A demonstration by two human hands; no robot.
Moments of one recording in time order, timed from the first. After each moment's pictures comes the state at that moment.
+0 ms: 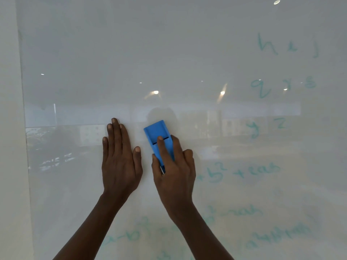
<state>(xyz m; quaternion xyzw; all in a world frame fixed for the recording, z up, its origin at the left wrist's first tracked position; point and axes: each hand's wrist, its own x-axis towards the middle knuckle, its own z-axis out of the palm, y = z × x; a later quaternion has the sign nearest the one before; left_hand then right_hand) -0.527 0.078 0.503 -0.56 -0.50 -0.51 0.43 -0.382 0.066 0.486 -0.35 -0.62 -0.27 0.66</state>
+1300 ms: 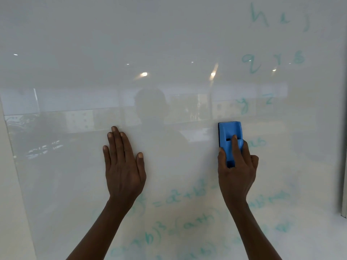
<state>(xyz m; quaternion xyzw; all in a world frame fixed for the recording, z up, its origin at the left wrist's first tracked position) -0.502 0.076 0.434 -0.55 -0.52 -0.50 0.40 -0.241 0.097 0.414 -0.48 -0.46 -0.20 0.72</state>
